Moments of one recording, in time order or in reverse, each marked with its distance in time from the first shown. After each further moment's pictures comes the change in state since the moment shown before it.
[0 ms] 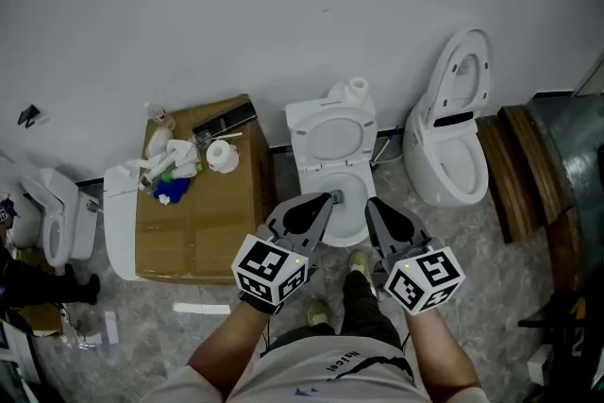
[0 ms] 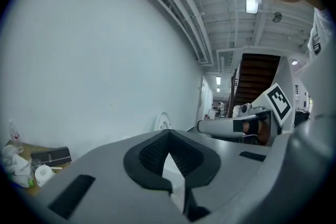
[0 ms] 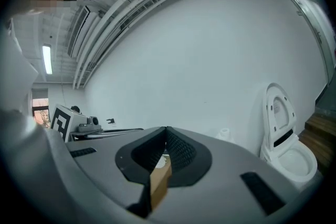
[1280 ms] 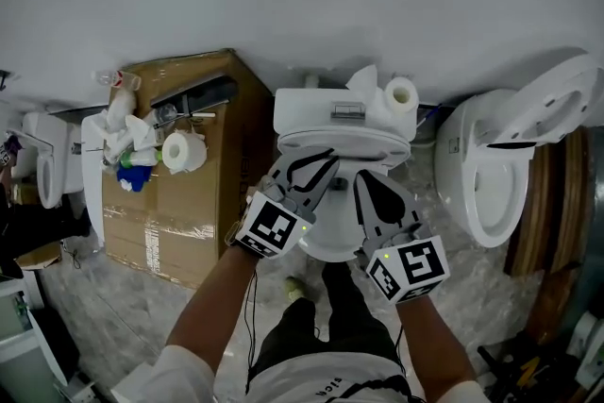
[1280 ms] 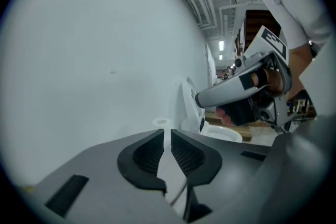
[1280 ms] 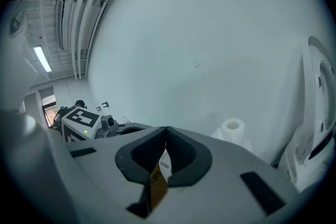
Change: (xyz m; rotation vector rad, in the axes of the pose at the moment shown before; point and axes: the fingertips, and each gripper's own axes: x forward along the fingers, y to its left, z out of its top) left arm 0.307 0.274 -0.151 0.248 0.226 0.063; right arm 0.323 -0.238 -0.090 0.020 0.241 0.134
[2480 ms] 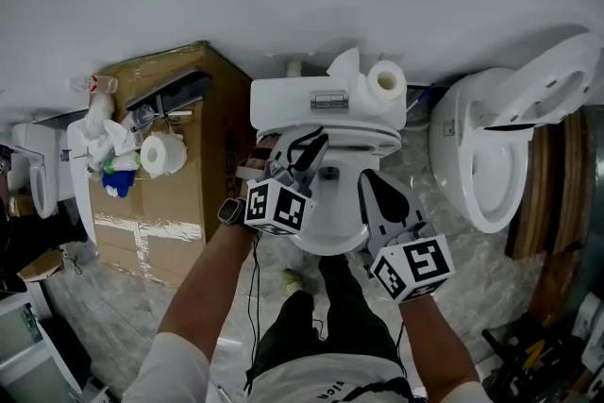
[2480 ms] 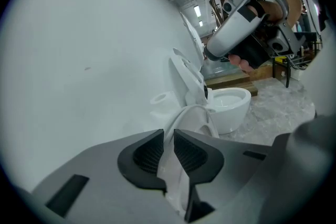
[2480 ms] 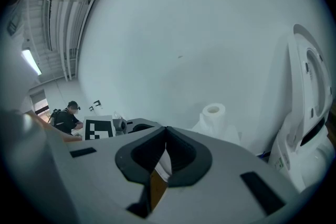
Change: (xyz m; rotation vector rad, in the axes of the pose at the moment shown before) left arm 0.064 0.010 -0.065 0.382 0.198 0.043; right arm -0.009 -0.052 -0.040 0.069 0.062 -0.075
